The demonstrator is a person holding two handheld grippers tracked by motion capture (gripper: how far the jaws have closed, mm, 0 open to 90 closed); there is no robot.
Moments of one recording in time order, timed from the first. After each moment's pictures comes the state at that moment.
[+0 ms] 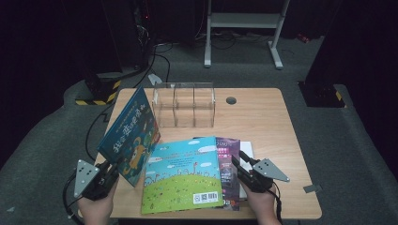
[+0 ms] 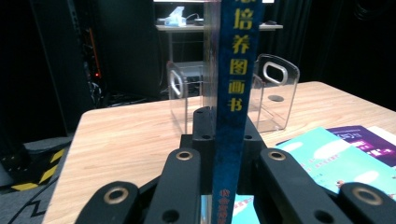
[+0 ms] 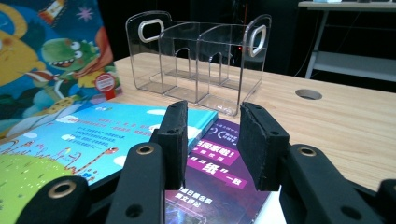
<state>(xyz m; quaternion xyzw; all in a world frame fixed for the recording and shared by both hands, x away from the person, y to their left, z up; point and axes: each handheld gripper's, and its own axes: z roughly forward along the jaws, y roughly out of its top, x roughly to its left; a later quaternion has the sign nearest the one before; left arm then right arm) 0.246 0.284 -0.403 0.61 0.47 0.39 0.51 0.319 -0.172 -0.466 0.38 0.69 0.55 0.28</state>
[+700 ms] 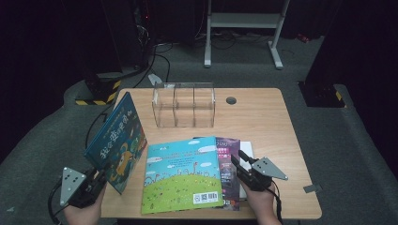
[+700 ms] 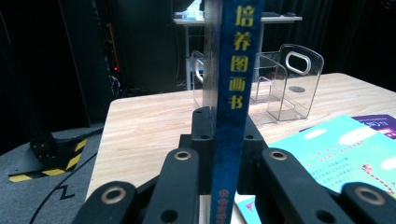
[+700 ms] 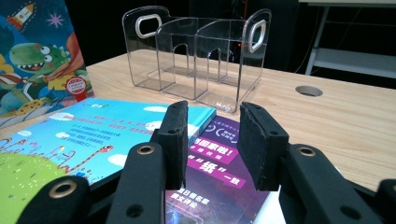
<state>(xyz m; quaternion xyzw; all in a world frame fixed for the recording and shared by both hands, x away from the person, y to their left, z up) 0.231 0.304 -0.407 0.61 0.48 0.40 0.49 0.323 -0.170 -0.469 0.38 0.69 0.55 0.28</state>
